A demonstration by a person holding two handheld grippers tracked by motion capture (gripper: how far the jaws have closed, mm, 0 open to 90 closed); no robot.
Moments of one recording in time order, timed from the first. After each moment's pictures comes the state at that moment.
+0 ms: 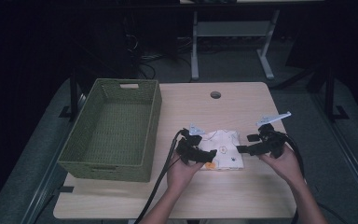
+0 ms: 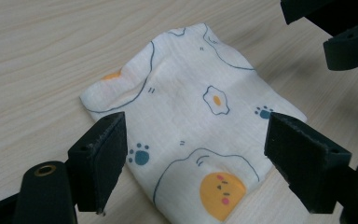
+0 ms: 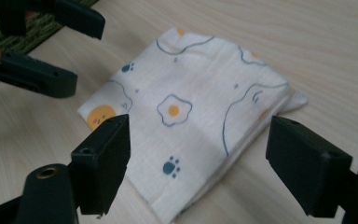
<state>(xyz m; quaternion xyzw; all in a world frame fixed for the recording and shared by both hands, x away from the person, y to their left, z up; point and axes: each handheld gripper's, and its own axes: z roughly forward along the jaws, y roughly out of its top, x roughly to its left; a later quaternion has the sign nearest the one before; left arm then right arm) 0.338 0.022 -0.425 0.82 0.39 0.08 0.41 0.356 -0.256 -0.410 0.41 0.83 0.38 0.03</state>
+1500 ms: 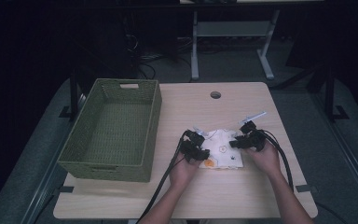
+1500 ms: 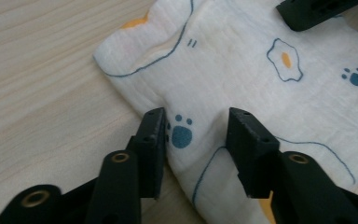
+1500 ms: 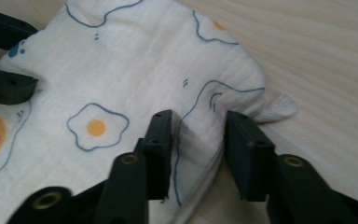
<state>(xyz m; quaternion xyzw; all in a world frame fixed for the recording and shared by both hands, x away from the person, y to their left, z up) 0.359 0.009 -0.459 0.85 0.41 0.11 0.31 0.398 -0.224 -0.457 0.45 0.84 0.29 0.06</state>
